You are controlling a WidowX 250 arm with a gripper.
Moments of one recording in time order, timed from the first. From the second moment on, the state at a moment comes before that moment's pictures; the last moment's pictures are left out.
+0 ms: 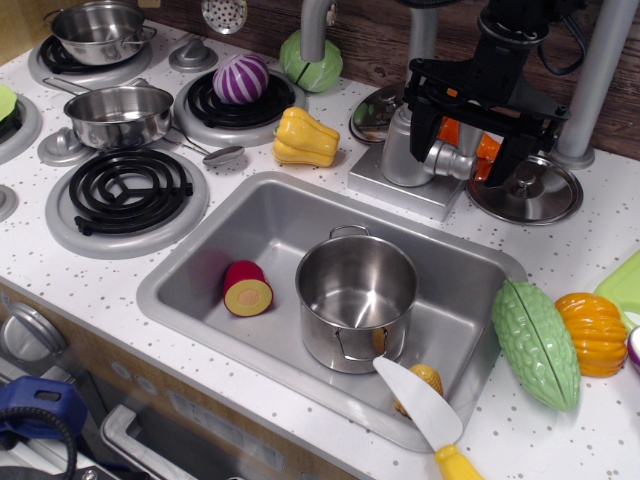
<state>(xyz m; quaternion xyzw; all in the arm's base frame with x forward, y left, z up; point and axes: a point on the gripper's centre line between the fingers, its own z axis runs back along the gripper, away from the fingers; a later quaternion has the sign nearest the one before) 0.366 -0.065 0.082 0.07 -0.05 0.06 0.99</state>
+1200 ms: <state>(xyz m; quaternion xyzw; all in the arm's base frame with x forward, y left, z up) 0.403 -0.059 0.084 0.15 -0.16 -0.02 0.98</state>
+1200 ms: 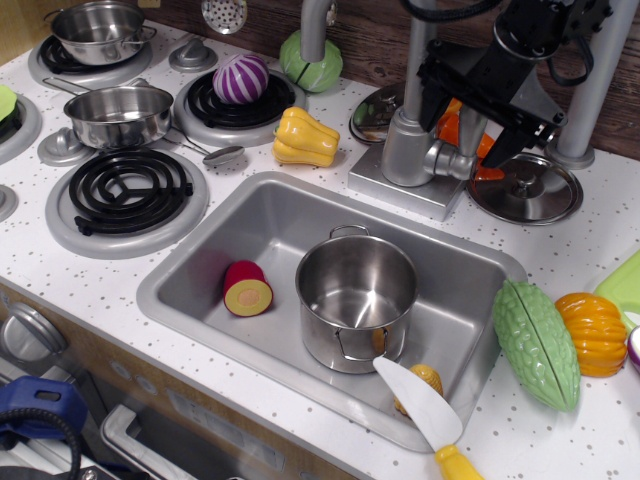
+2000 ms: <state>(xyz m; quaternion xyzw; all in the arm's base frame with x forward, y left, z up) 0.424 -0.062 0.089 0.13 -0.15 -0.01 0.98</state>
